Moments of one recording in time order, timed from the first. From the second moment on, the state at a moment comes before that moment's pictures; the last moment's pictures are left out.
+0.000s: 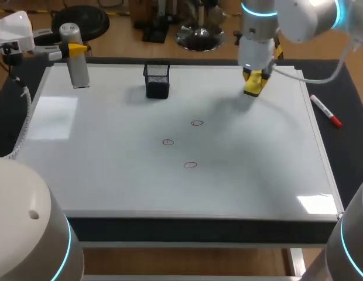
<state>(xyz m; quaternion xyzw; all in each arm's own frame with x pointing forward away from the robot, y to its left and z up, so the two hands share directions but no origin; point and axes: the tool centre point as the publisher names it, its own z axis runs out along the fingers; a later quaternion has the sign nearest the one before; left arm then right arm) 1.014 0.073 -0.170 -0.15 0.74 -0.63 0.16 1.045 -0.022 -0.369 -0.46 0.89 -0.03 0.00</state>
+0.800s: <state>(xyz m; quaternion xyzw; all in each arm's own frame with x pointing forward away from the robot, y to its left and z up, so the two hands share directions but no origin) 1.014 0.073 -0.170 -0.15 0.74 -0.63 0.16 0.999 -0.096 -0.371 -0.40 0.92 -0.01 0.00</state>
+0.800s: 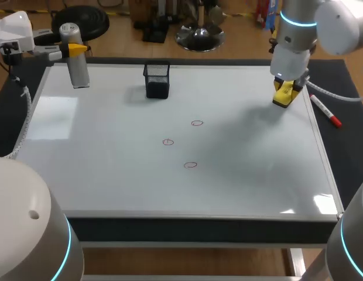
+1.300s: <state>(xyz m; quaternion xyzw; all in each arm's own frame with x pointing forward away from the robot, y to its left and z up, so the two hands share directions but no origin) 1.014 0.073 -0.170 -0.15 0.74 -0.63 0.16 0.995 -0.097 -0.371 -0.39 0.92 0.00 0.02</state>
